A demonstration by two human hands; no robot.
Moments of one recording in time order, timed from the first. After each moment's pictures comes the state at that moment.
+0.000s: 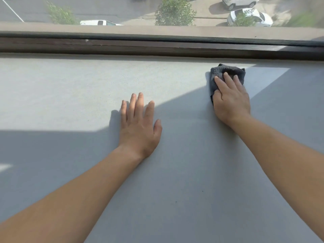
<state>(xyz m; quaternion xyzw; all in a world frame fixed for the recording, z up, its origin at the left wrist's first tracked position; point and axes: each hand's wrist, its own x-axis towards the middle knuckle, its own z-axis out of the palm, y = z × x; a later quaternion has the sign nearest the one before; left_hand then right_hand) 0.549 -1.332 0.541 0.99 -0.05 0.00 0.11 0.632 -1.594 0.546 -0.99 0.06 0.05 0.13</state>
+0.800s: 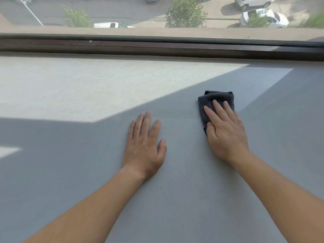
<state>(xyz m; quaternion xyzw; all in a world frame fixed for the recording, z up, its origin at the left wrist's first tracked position) 0.482 -1.365 0.558 0.99 -0.05 -0.03 0.14 0.532 -1.608 0.568 -0.99 -0.03 0.08 0.11</state>
